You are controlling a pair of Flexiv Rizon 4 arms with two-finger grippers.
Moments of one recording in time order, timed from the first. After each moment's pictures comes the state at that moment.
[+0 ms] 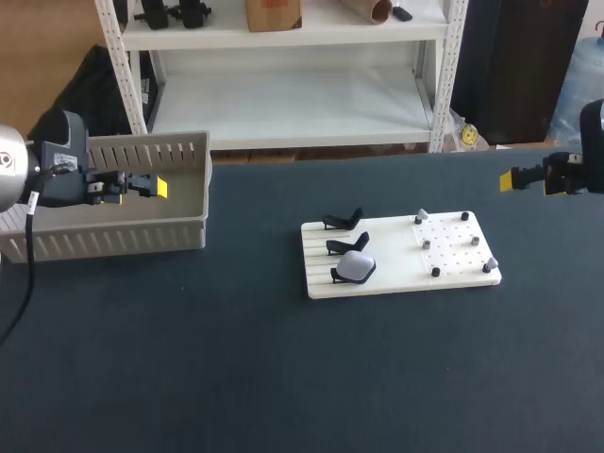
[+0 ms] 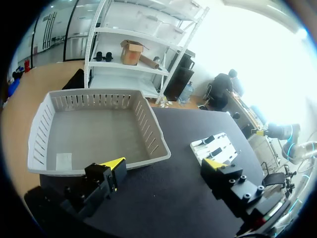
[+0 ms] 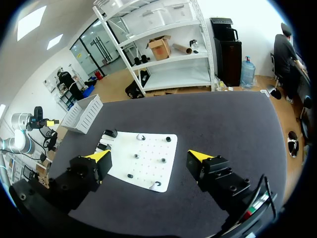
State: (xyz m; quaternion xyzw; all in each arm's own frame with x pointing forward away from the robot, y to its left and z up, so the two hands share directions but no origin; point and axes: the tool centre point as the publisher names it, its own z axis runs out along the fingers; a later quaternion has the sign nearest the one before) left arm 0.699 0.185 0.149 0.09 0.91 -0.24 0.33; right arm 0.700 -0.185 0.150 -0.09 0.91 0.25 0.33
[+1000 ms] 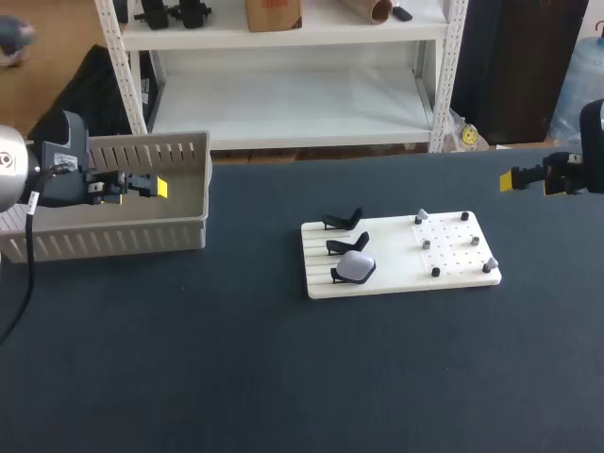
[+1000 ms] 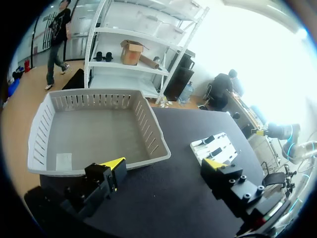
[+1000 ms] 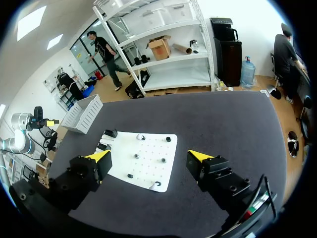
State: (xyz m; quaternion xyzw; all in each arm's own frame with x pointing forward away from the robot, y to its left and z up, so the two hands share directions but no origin) left arm 0.698 0.182 0.151 0.10 0.90 -0.24 0.34; right arm 0.700 -0.185 0.150 -0.09 0.91 0.25 0.33
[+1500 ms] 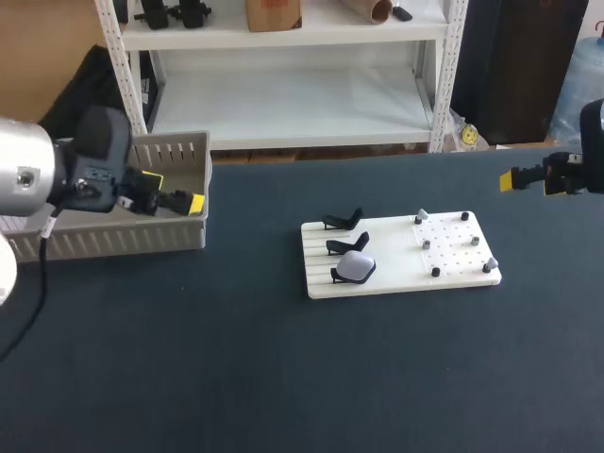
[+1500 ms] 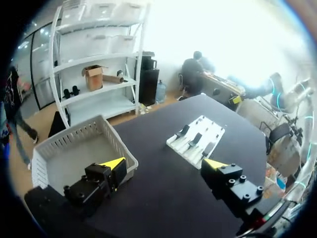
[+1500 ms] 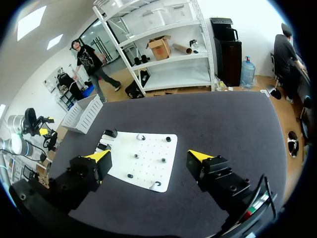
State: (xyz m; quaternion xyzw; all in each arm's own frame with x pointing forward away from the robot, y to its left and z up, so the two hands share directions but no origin) left arm 0.667 0.126 0.174 0.30 0.85 -0.21 0.39; right arm 0.700 -0.185 0.150 -0.09 0.91 0.25 0.33
